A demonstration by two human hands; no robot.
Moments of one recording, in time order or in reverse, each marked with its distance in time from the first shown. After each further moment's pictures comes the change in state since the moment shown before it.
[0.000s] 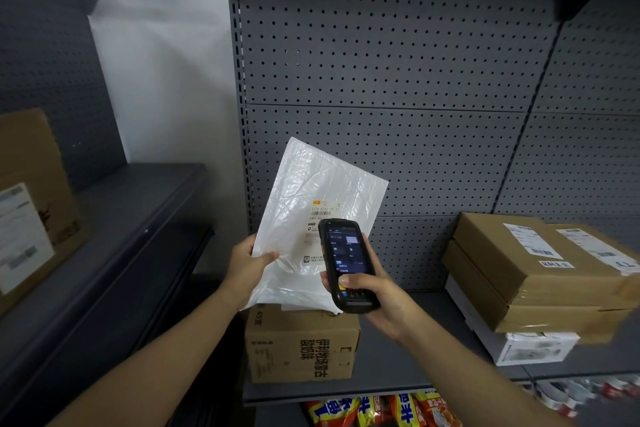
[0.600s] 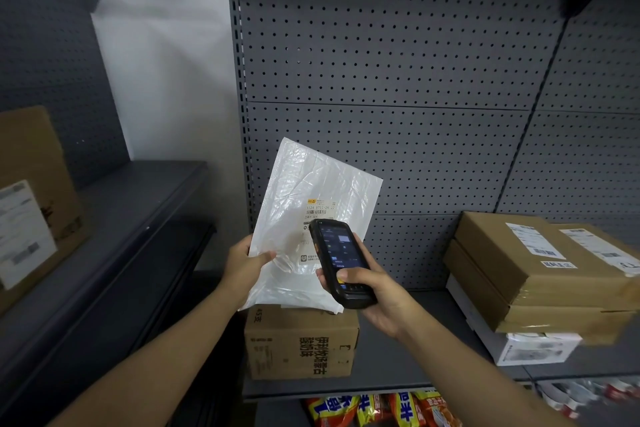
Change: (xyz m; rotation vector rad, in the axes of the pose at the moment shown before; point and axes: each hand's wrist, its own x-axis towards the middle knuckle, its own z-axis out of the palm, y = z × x) left_hand 0.001 -0.007 -0.003 -0.015 0.021 -0.007; right_hand -0.002 -0.008 0.010 0.103 -0.021 0.023
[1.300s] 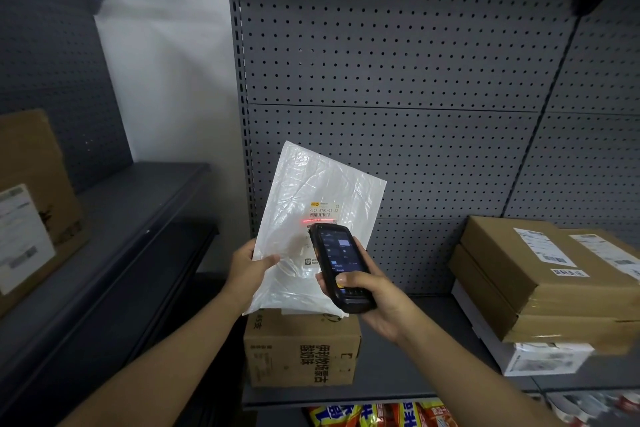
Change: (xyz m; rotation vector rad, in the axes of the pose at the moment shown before) left_hand 0.009 -0.003 0.008 -0.001 0.007 -0.027; right_hand 0.013 -0.002 -0.006 -0.001 -0.008 0.029
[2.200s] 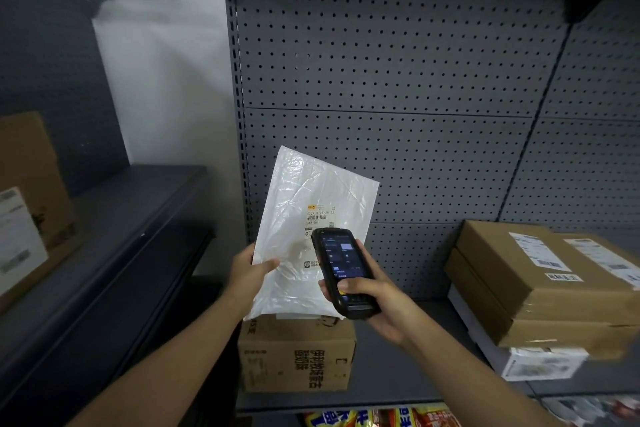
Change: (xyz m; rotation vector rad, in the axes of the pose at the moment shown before) left_hand 0.000 -0.001 0.011 -0.020 0.023 -0.045; right_hand -0.009 -0.011 -0.011 -0.146 -0.005 -0.003
